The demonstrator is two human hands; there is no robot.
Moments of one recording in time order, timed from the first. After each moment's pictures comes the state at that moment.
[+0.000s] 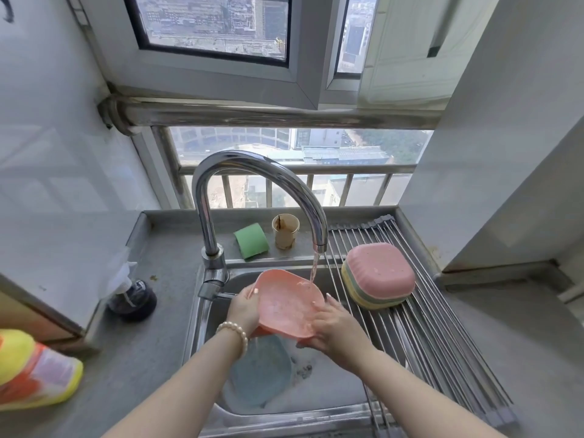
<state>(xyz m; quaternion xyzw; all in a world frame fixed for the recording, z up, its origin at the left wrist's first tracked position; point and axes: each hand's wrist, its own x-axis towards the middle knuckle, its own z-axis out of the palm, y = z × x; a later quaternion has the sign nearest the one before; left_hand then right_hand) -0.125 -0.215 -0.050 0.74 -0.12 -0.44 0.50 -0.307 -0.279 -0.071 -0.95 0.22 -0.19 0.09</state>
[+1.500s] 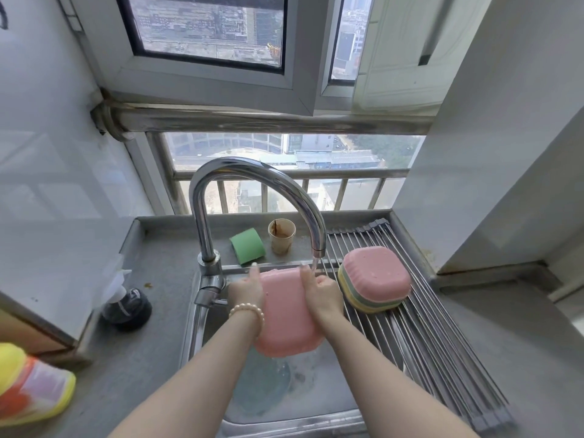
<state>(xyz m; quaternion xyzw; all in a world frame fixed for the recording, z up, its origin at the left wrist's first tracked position) -0.121 -0.250 -0.029 0.83 -0.08 -0.34 0.45 -0.245 -0.298 -0.025 -0.61 0.62 -0.19 0.45</state>
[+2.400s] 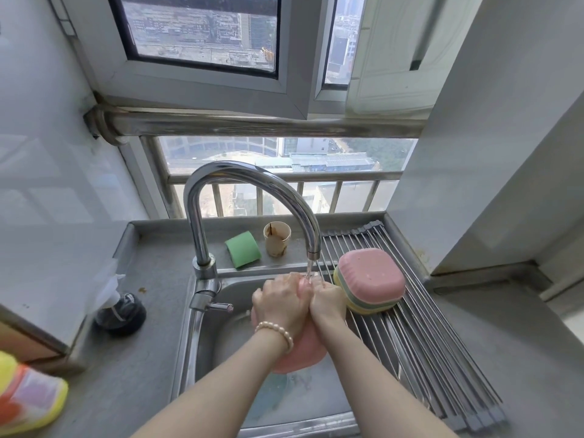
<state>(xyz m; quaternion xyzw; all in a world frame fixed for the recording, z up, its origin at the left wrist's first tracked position) -0.179 -0.249 -0.022 0.82 -0.51 -0.11 0.20 -0.250 -0.293 -0.027 -0.55 0.64 -0.27 0.46</state>
